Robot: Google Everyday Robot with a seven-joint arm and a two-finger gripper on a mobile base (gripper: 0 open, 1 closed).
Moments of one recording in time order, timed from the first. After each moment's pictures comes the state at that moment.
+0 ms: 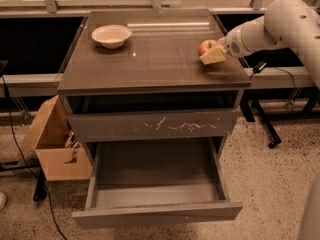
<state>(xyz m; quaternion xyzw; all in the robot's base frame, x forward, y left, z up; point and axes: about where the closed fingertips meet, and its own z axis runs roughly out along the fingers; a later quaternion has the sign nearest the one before) 0.776 -0.208 0.861 -0.37 0.82 0.07 0.43</state>
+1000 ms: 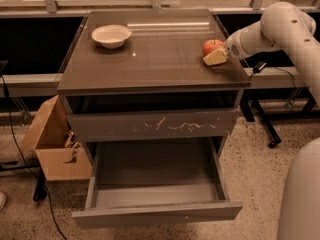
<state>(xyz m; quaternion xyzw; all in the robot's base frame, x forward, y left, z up) 0.801 -0.224 0.835 -0.35 0.84 0.07 0.41</state>
